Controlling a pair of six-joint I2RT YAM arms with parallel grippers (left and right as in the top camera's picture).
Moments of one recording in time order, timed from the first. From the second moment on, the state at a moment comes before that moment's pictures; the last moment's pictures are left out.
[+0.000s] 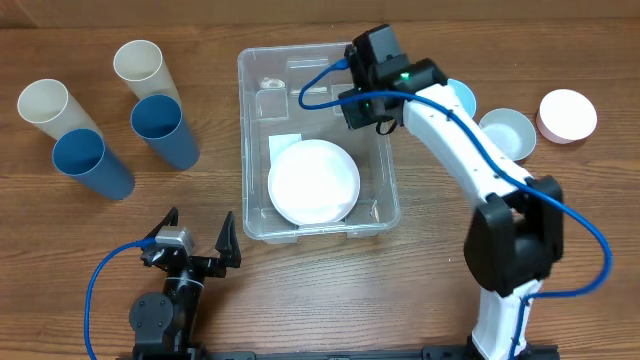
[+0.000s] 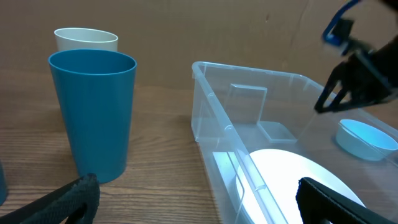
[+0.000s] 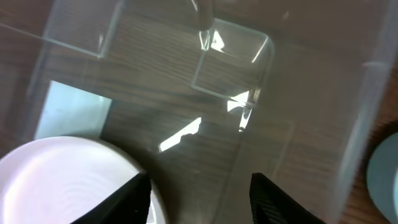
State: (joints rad) left arm 0.02 0.01 0.01 -0.06 0.16 -0.19; right arm 0.41 2.06 1.79 -0.85 -0.05 0.04
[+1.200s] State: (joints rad) left arm 0.02 0.01 0.01 -0.06 0.16 -0.19; right arm 0.04 2.09 1.76 -1.01 0.00 0.82
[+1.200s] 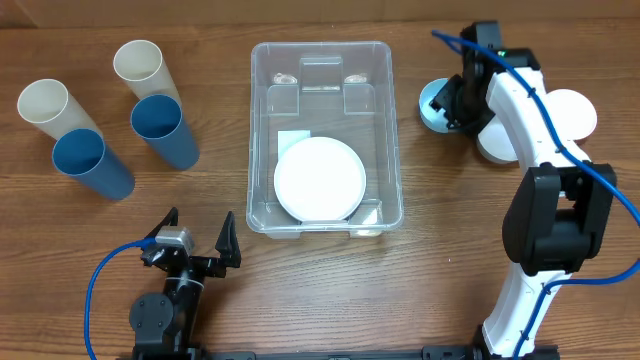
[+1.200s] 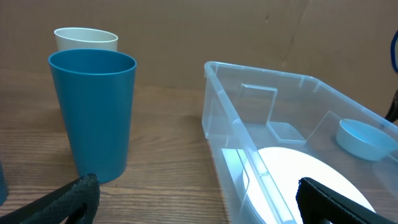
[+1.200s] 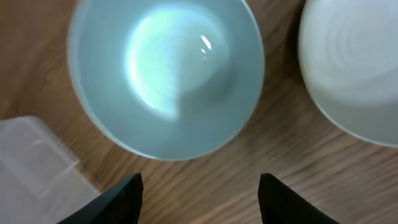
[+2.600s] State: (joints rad) left arm 0.02 0.01 0.01 -0.06 0.16 -0.19; right arm 0.37 1.98 2.35 -1.31 0.03 0.49
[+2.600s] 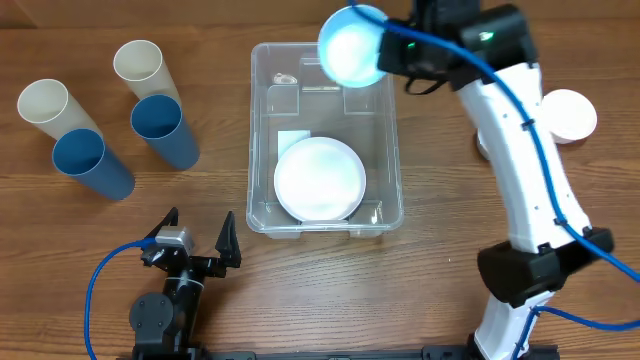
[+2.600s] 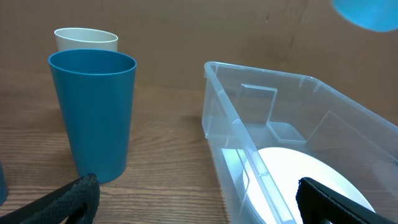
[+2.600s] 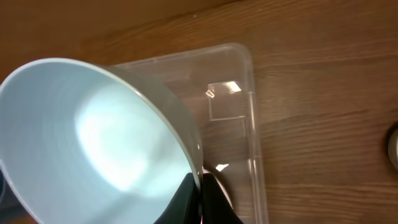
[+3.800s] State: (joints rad) left arm 0.02 0.01 0.01 -0.06 0.16 -0.19; right arm 0.24 2.26 2.72 -1.64 0.08 0.56
